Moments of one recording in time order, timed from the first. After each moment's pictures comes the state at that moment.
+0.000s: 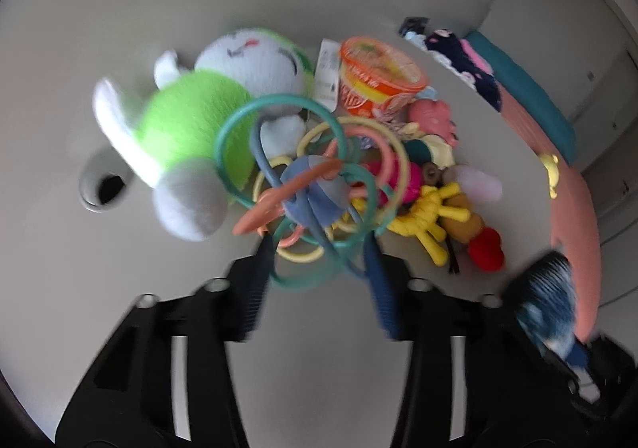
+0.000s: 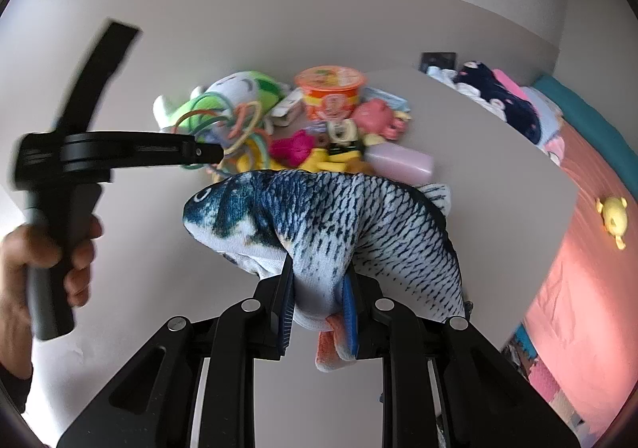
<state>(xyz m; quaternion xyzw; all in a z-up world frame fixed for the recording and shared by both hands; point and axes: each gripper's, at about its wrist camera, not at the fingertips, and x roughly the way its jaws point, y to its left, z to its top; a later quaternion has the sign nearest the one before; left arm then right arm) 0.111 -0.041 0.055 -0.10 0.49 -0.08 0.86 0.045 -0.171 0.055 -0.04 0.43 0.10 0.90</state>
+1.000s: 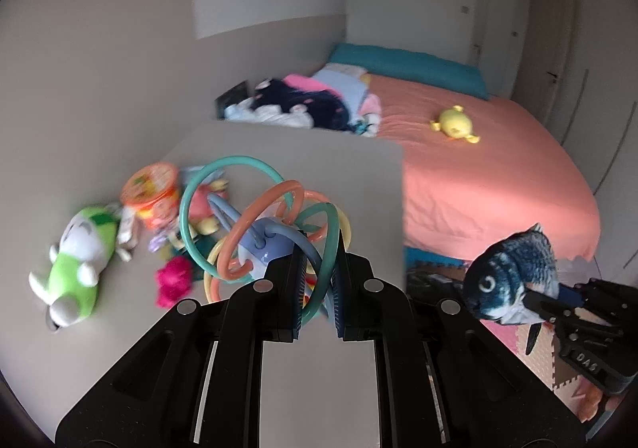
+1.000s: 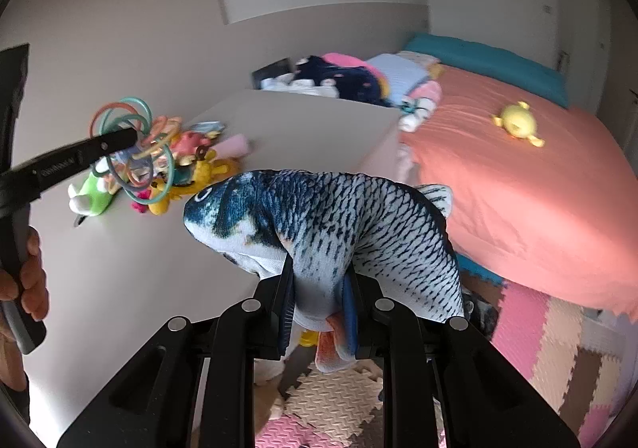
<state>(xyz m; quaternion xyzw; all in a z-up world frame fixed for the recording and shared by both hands) 0.000 -0.263 0.160 0.09 0.33 -0.26 0.90 -0.089 -0.378 0.079 0.09 0.38 -0.09 0.91</state>
